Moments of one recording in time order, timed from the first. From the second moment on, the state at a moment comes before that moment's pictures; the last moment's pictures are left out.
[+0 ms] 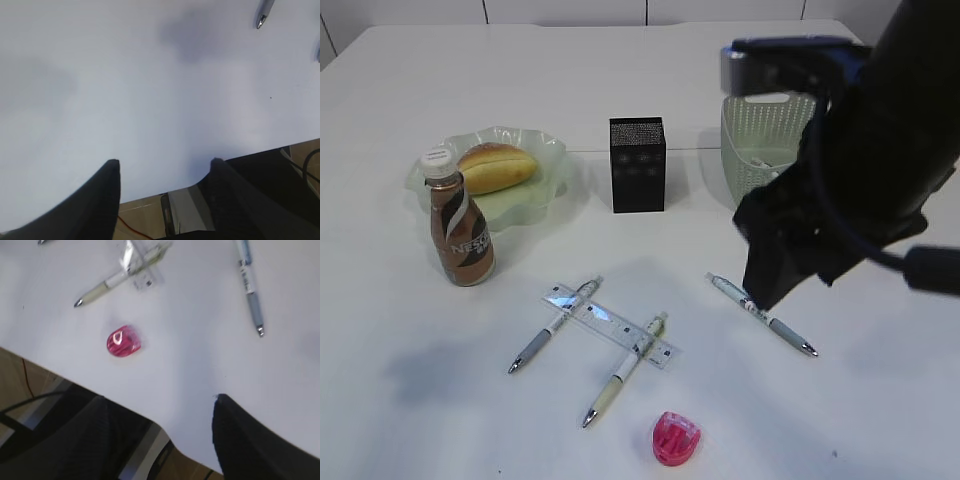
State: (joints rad) left arm -0.05 1.06 -0.94 -0.11 1.23 0.05; right arm 0.52 1.48 -1.28 0.14 1.25 0.04
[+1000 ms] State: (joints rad) left arm -0.05 1.06 -0.94 -0.13 1.23 0.05; right arm 0.69 1.69 -1.25 0.08 1.22 -0.05
